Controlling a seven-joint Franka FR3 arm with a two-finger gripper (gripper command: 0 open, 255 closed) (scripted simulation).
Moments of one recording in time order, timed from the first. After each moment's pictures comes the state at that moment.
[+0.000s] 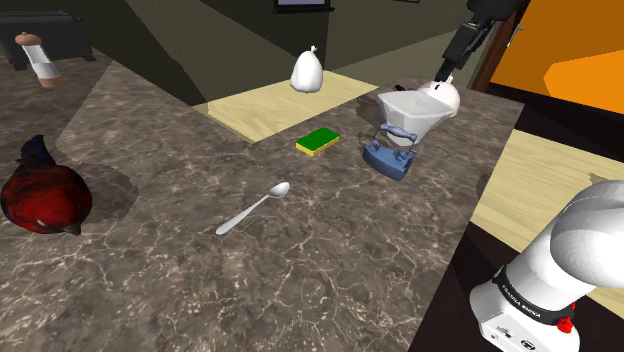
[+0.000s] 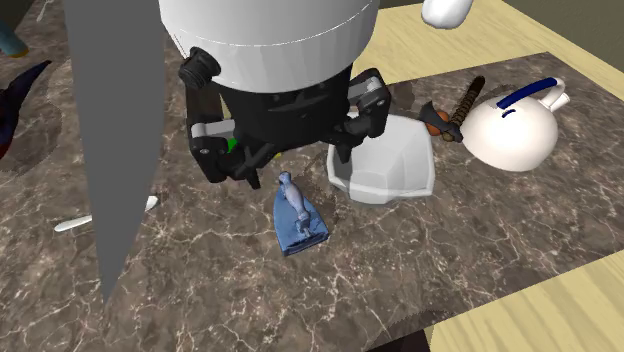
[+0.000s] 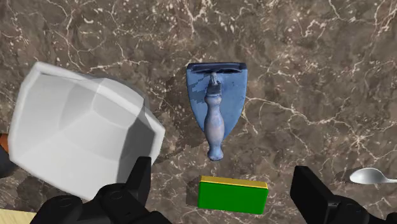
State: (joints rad) arm -0.02 -0.81 0.06 -2.28 0.00 1.70 -0.17
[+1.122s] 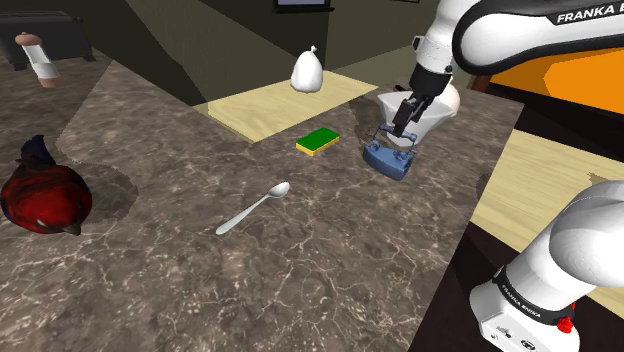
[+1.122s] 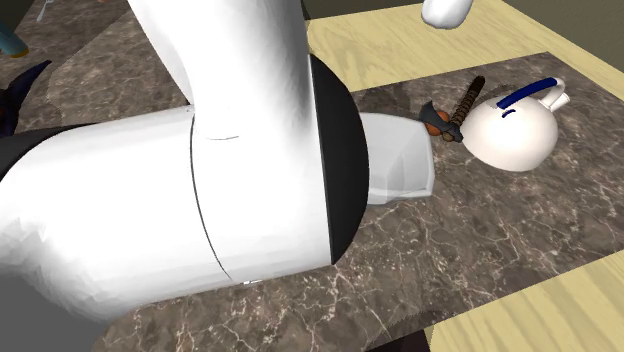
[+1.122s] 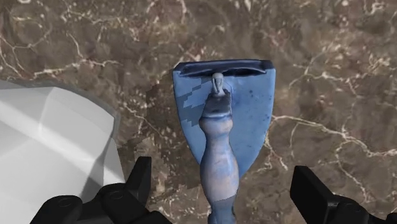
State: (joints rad) arm -0.04 -0.65 0.13 -2.54 -0.03 2.07 -0.09
